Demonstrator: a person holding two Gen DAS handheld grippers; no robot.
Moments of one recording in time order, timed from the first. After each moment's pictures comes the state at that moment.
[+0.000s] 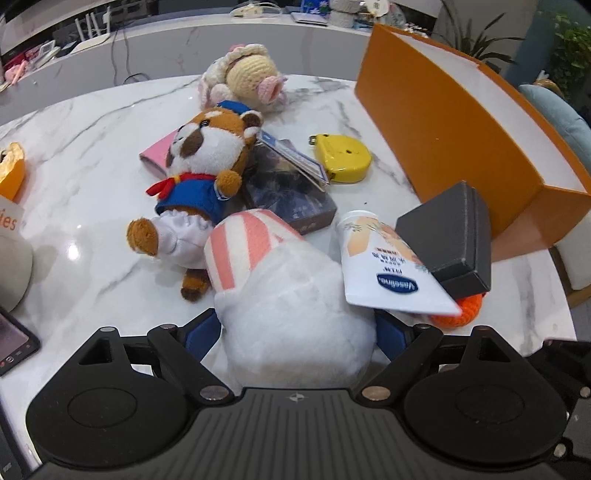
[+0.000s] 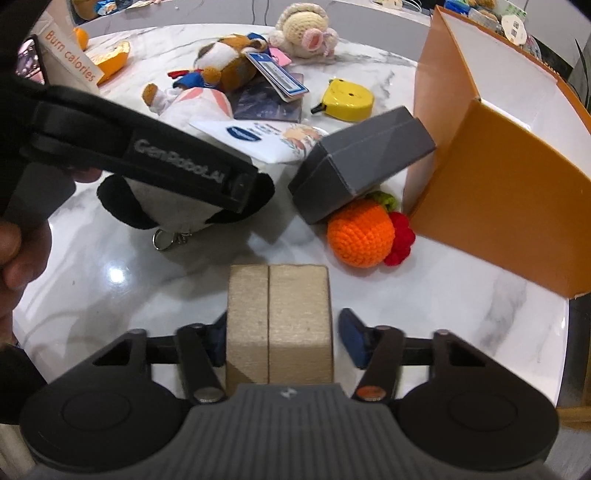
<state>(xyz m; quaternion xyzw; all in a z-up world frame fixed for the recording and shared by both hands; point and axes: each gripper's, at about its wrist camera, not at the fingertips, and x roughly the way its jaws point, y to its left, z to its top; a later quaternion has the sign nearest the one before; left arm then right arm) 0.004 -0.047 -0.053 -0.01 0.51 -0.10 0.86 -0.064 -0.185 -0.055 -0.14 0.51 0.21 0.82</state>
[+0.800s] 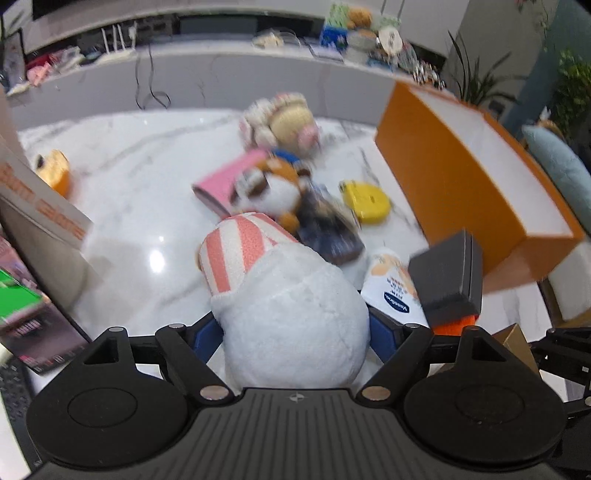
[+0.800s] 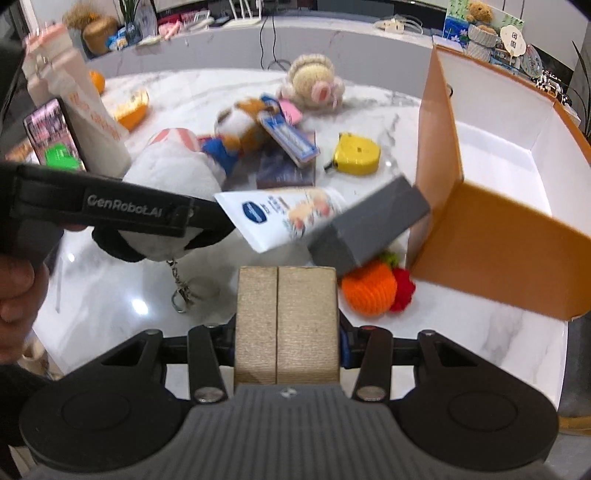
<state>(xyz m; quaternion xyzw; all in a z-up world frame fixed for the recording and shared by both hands) -0.012 -0.004 -0.012 -0.04 0.46 -0.08 0.88 -0.057 -0.184 -0.013 -0.08 0.48 0.24 0.84</state>
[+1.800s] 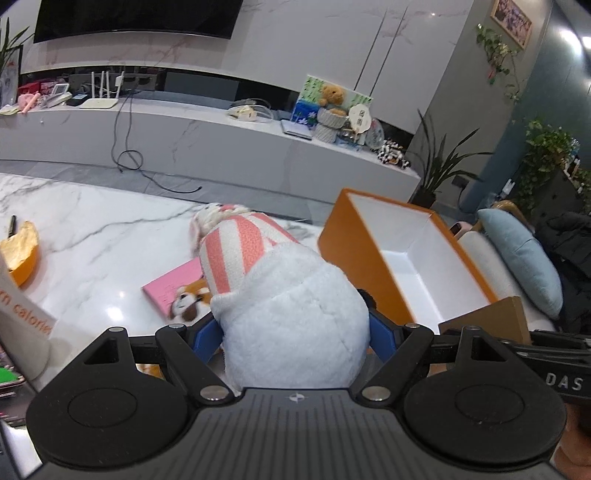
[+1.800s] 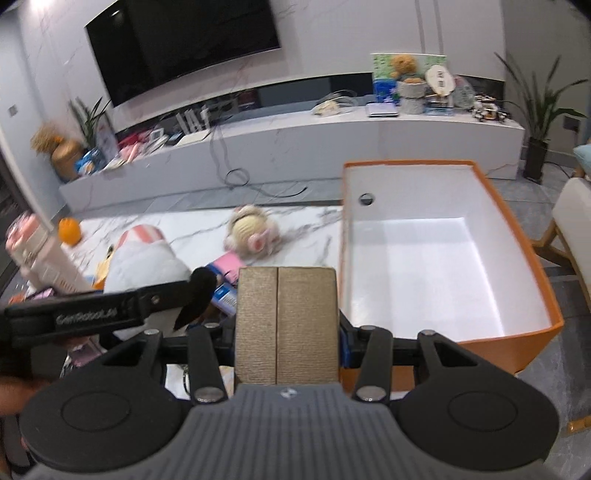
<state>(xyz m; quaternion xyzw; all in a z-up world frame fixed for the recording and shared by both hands) 0.009 -0.030 0.048 -0.11 0.36 -0.13 0.92 -0.018 -0.245 0.078 0.04 0.37 0.17 0.91</state>
